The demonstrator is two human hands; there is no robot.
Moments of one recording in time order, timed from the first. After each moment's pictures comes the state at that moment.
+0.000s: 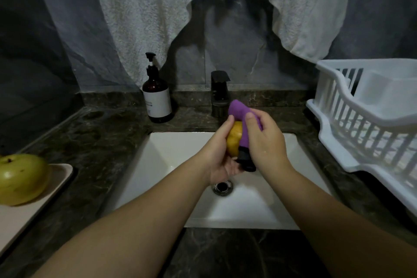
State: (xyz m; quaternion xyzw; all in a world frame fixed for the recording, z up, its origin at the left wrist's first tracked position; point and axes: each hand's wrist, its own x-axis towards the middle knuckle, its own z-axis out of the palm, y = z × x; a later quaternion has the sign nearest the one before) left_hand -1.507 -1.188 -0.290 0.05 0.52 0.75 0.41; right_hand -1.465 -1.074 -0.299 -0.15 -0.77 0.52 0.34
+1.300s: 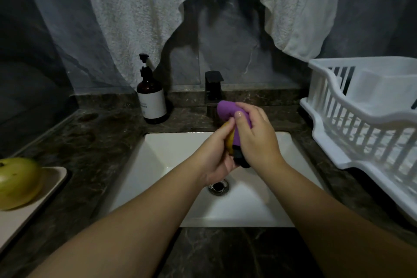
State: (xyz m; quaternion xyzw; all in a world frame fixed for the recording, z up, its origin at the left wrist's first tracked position) left_hand -1.506 -1.182 -0.293 0.11 0.45 0.79 0.40; right_hand -1.467 -1.073 -0.294 -0.07 -0.81 0.46 0.37
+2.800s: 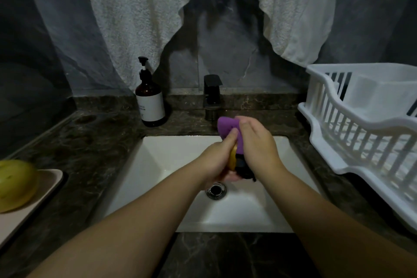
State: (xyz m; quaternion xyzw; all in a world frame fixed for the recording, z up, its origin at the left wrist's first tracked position) left_hand -1.509 -1.181 -0.300 0.14 0.65 0.66 0.34; right_hand -1.462 -1.075 -0.290 -0.16 -0.76 0.56 0.29
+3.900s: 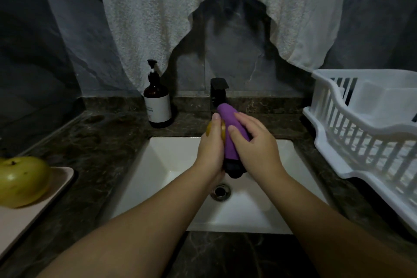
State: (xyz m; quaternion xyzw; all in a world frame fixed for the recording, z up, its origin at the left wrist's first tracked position) left_hand -1.511 -1.183 -0.293 0.04 0.55 0.81 0.20; right_hand -1.454 -1.090 -0.286 -0.06 -0.82 0.46 0.35
